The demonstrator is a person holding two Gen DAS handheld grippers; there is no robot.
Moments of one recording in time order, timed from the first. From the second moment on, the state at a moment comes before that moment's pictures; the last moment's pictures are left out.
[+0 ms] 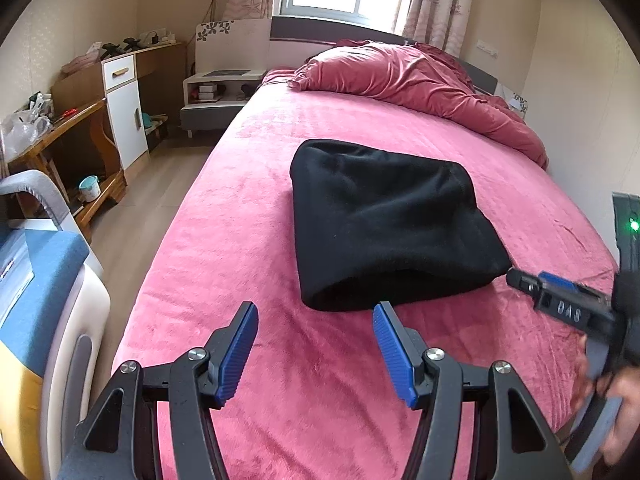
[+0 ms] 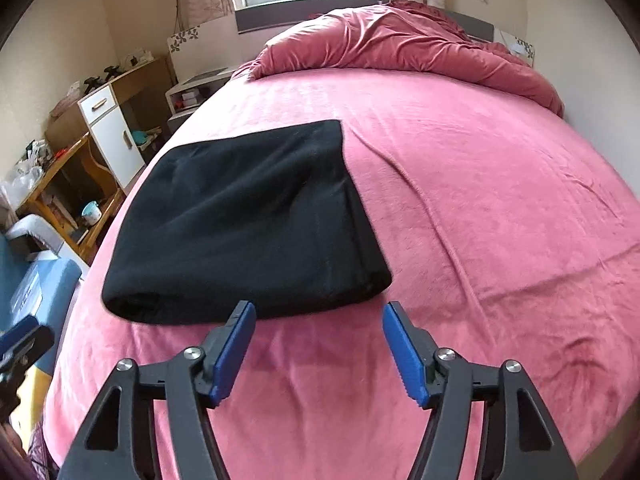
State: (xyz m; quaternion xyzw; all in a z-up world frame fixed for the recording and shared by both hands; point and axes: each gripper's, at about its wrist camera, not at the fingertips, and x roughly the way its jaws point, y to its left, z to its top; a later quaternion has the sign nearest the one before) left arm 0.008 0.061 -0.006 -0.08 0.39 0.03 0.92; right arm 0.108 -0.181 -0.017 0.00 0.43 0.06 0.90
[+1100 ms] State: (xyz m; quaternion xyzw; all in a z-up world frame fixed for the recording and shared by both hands) left arm -0.004 0.056 -0.009 -0.06 0.38 0.06 0.92; right arm 0.055 -0.135 -0.021 -0.04 0.40 0.05 0.91
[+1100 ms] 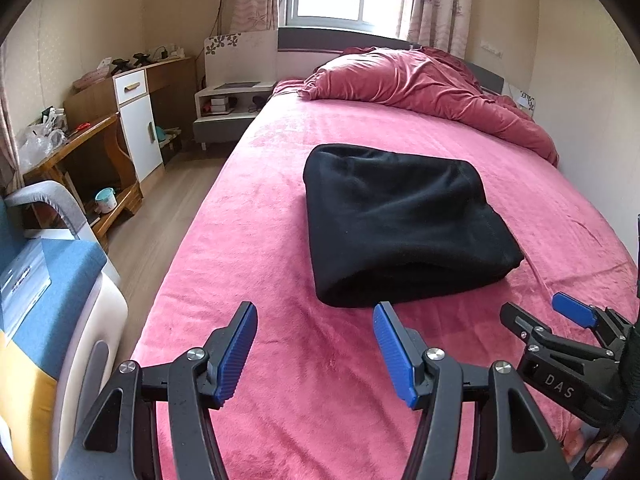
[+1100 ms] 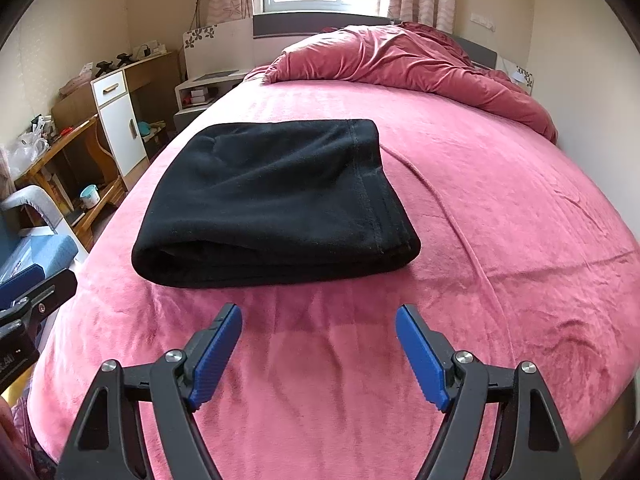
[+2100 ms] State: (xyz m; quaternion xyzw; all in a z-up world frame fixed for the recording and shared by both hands) left arm -0.007 0.056 -0.010 -0.05 0.38 0.07 0.92; right arm 0.055 -0.136 -0.017 -0.05 0.40 0.06 0.91
